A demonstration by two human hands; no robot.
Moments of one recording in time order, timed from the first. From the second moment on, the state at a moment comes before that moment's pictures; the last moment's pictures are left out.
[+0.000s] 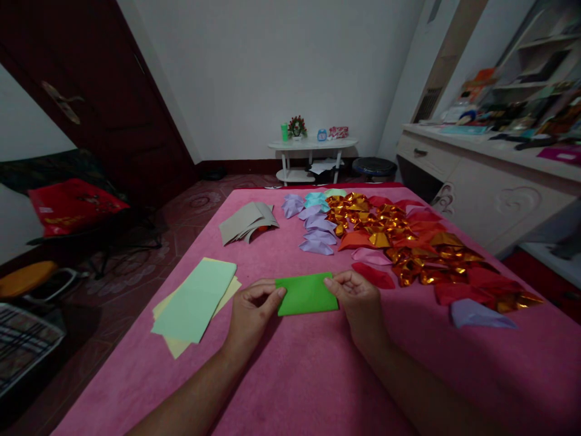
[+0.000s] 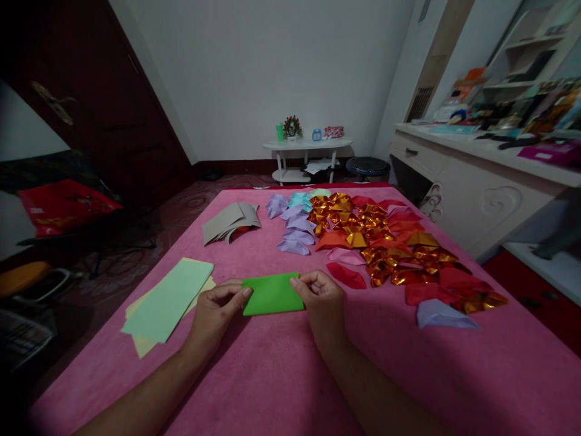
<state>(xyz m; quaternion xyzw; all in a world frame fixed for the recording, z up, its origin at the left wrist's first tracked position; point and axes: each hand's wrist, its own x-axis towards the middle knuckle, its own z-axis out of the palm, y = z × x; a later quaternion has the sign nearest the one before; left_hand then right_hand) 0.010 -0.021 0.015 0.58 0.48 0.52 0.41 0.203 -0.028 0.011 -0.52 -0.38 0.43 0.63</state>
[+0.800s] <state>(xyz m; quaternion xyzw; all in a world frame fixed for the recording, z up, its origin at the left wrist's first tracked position) 0.014 -0.022 0.020 0.51 0.50 0.52 0.47 0.201 -0.031 0.014 -0.55 -0.39 0.40 0.62</state>
